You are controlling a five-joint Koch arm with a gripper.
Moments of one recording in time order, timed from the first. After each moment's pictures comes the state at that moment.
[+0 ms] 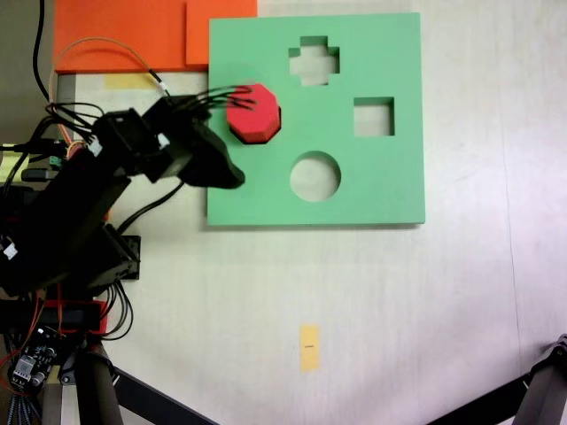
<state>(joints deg) -35.9 109.4 78.4 95.4 84.7</state>
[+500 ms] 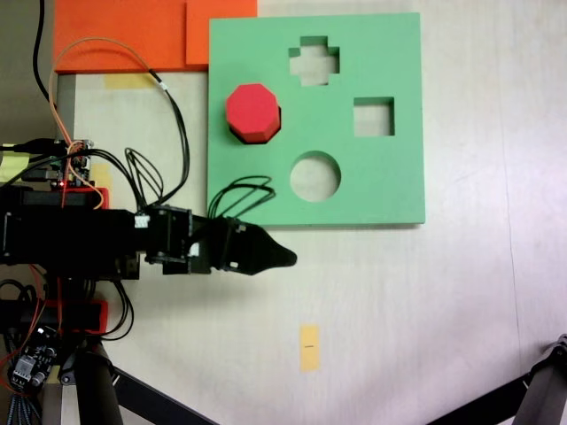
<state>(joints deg) 0.9 117.2 120.3 58.7 12.5</state>
